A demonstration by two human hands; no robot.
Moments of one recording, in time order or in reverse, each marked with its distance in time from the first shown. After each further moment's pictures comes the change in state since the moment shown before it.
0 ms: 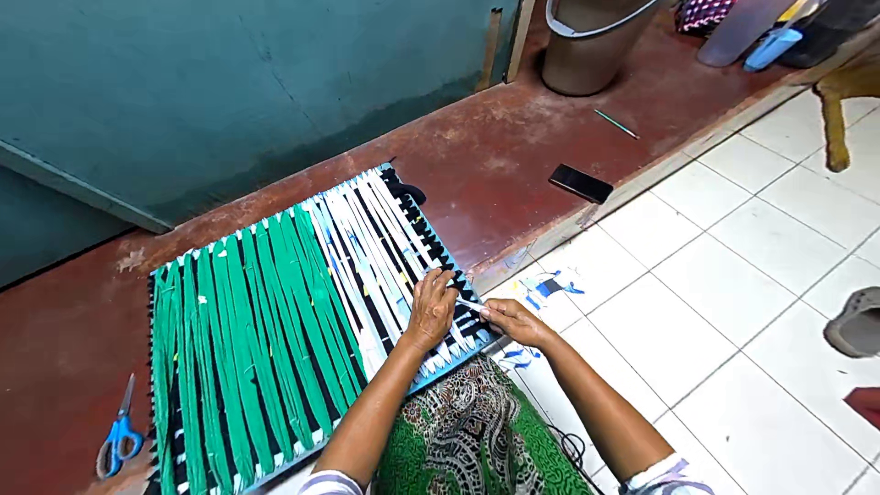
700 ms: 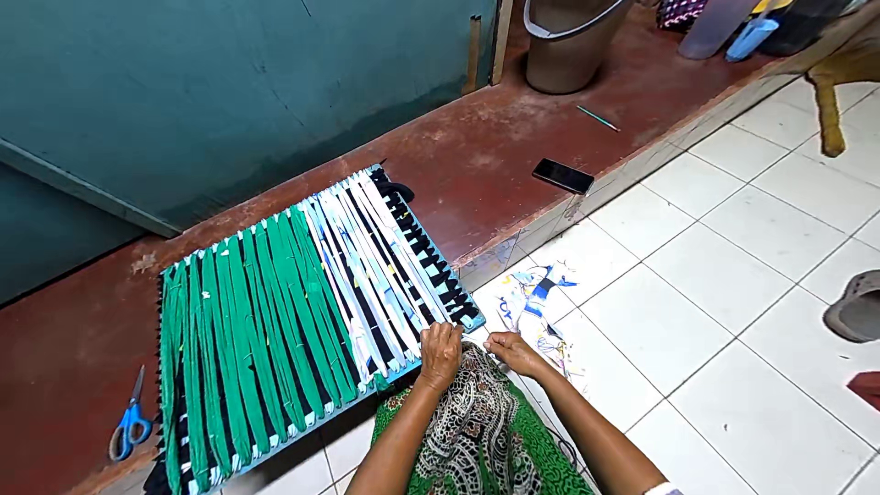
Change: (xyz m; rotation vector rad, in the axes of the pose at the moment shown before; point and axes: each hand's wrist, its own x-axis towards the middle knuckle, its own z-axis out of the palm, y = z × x) left_hand -0.084 0.067 0.067 0.253 0.172 -0.064; right_hand -0.064 0.083 0.032 -0.054 0.033 0.242
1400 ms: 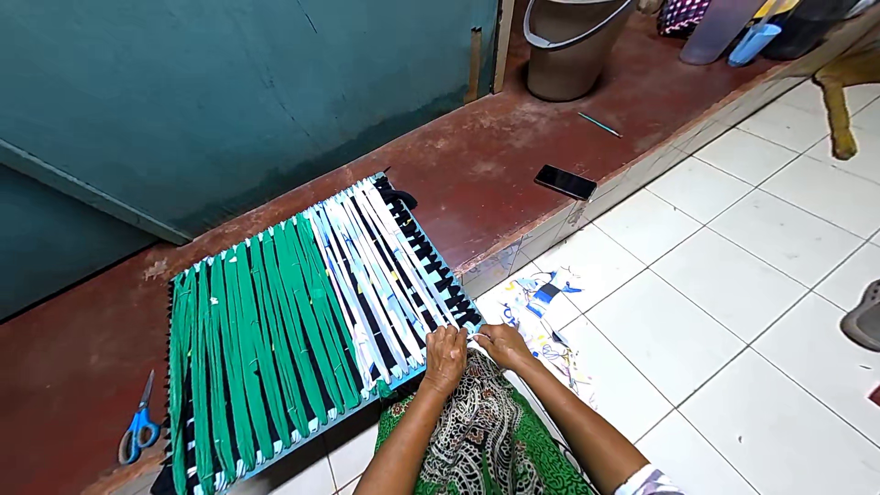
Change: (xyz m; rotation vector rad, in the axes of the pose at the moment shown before) left_hand 0.009 0.004 -0.004 0.034 -0.117 0.000; right_hand 0.016 -0.067 -0.001 -0.442 0.007 0.155
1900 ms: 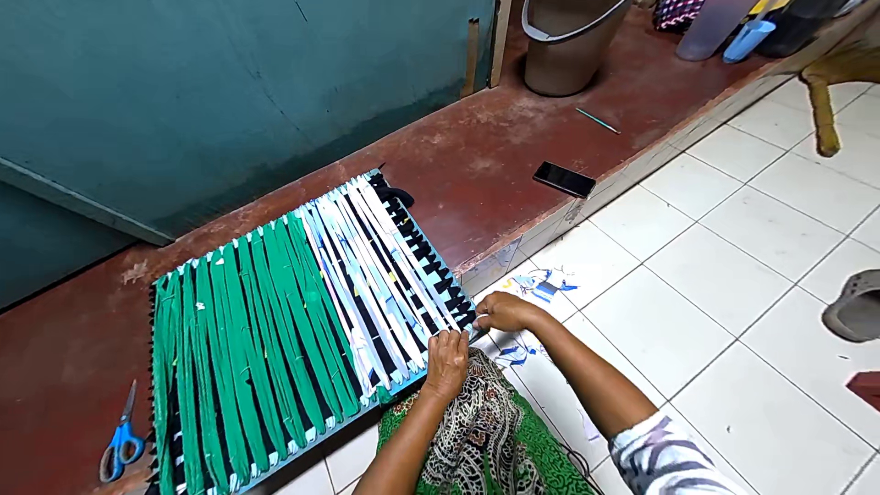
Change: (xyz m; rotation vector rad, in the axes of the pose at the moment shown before) left_hand -0.006 -0.003 0.009 -0.017 0.009 0.037; right_hand 0.029 -0.026 -0.078 -0.169 -0.242 -0.241
